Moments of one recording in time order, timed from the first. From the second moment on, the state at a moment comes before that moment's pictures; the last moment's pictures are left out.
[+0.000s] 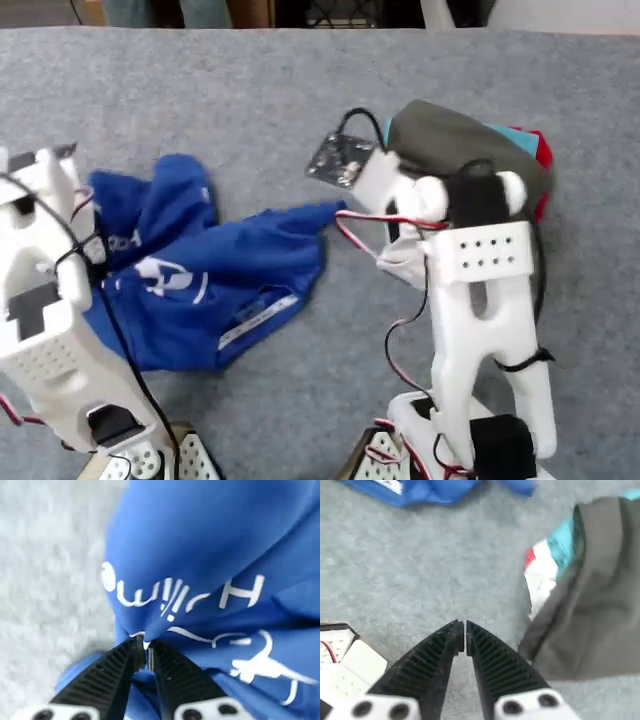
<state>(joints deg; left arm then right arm) -31.0 18.6 4.3 86.7 -10.6 -9.5 -24.7 10.2 100.8 50.9</state>
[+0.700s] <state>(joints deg) -53.4 -3.7 37.3 73.5 -10.2 -30.9 24.1 -20.0 95.9 19.3</state>
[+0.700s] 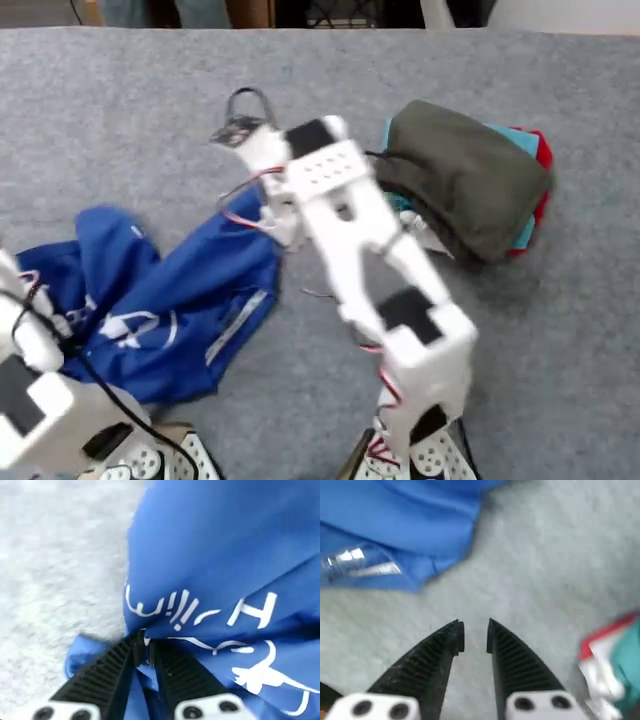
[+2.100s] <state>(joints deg) -55.1 -9.5 45.4 69.7 -13.1 -24.4 18.4 5.8 100.5 21.2</state>
